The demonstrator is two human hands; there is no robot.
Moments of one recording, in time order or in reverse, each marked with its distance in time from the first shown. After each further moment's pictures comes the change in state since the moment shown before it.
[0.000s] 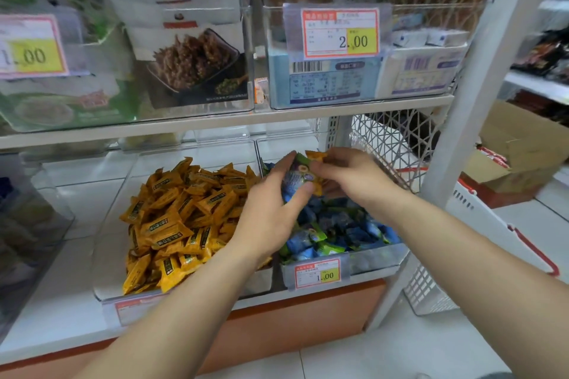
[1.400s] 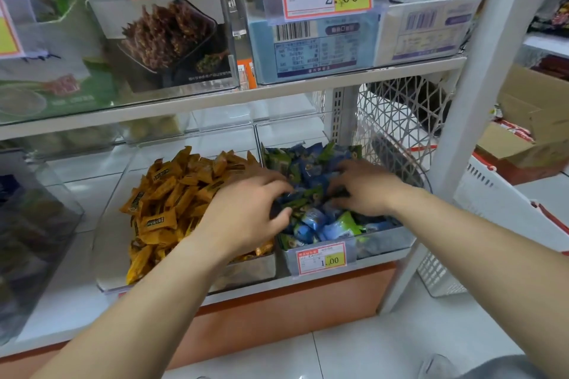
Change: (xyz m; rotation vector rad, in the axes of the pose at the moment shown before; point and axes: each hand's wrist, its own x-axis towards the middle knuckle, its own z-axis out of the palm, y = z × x) left_hand -0.010 -0.017 -0.029 0.753 -0.197 0.307; right_hand 0.019 0.061 -0.028 -1.336 -0.366 -0.057
